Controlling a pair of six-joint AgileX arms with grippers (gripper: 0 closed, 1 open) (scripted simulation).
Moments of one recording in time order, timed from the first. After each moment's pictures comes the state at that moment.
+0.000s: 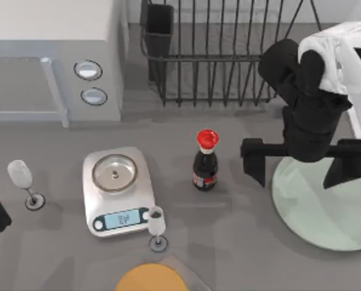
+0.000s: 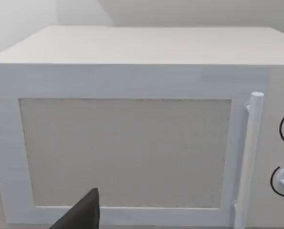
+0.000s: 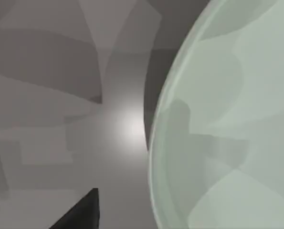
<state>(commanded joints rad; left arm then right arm) 0.00 0.00 0.00 0.00 0.00 0.00 0.47 1.98 1.39 -1.02 0.02 0.54</state>
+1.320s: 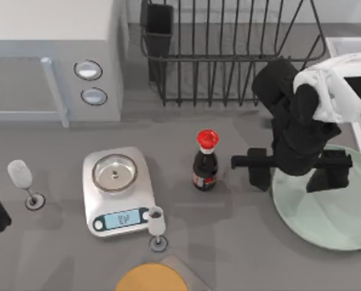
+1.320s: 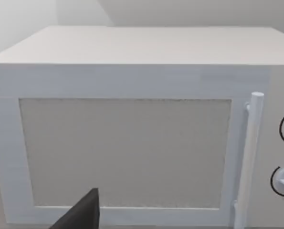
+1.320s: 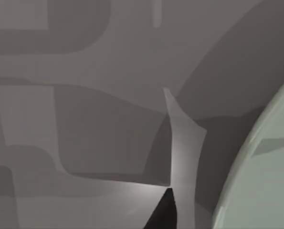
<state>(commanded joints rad) 0.00 0.00 0.00 0.00 0.00 0.00 0.51 2.08 1.25 -0.74 0.00 0.53</state>
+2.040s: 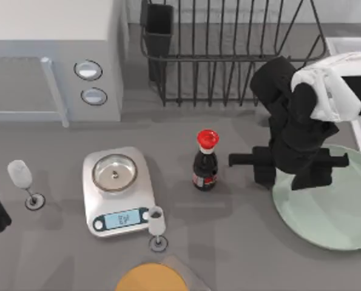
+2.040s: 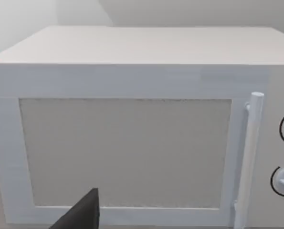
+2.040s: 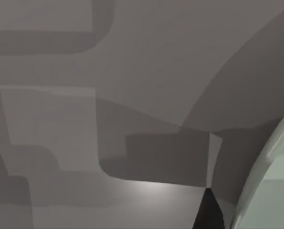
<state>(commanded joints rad) 0.00 0.00 0.00 0.00 0.00 0.00 0.51 2.08 1.25 -0.74 0.00 0.53</state>
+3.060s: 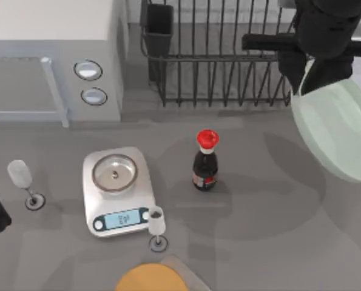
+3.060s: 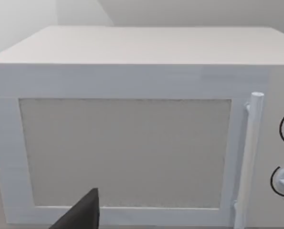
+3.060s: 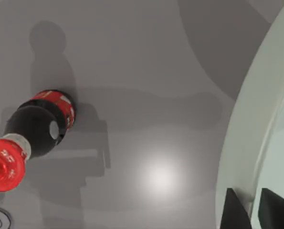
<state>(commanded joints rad) 0.00 0.00 0.00 0.00 0.00 0.00 0.46 2.00 2.02 -1.47 0.03 0.53</state>
